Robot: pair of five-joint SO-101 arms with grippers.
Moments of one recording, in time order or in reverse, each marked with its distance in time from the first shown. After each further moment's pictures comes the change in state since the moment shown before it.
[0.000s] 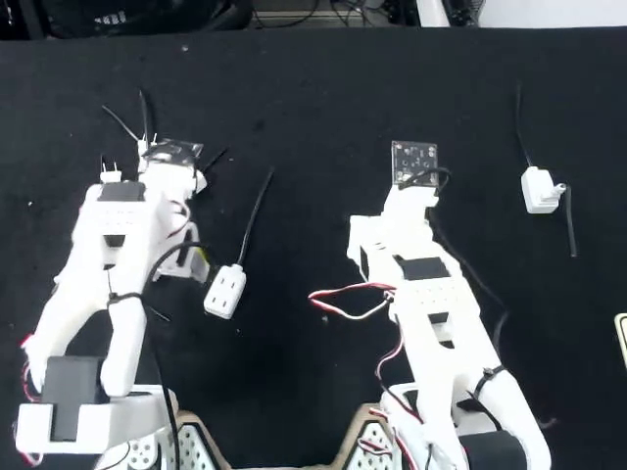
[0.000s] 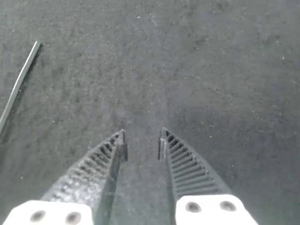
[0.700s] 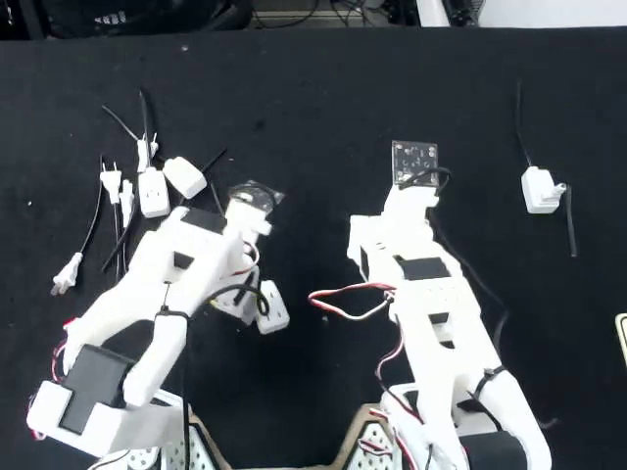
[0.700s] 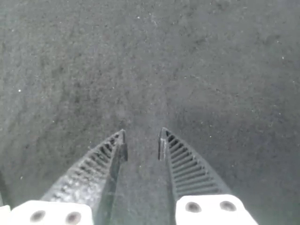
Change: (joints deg) left arm 19.7 2.5 7.8 -4.4 4.7; right arm 0.0 0.0 0.0 0.0 0.0
